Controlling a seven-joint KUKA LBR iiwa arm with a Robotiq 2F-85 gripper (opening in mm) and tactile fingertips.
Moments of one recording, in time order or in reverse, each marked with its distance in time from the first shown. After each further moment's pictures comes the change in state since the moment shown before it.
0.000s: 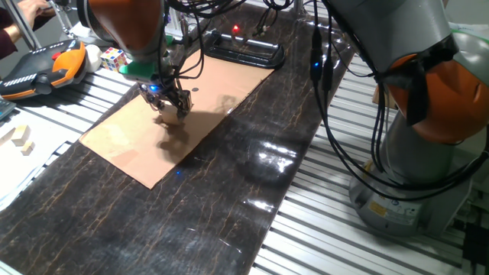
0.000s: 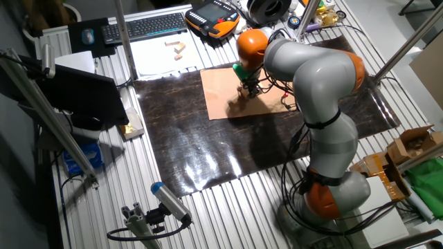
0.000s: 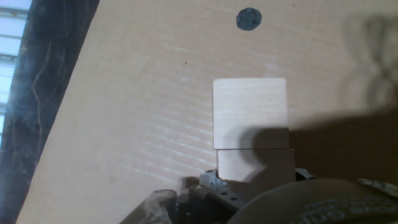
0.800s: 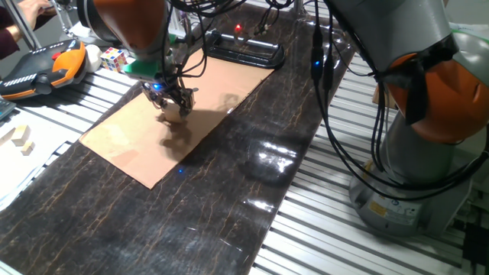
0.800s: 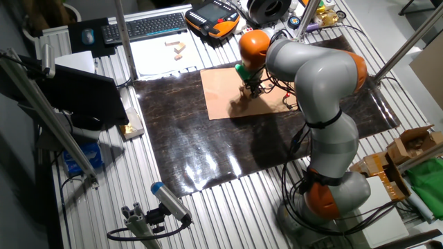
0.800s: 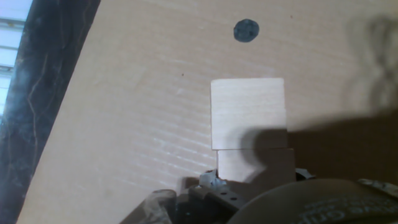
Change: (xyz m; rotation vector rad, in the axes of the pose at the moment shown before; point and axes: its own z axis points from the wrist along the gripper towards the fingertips) arm -0.010 -0.004 0.003 0.001 -0.013 0.003
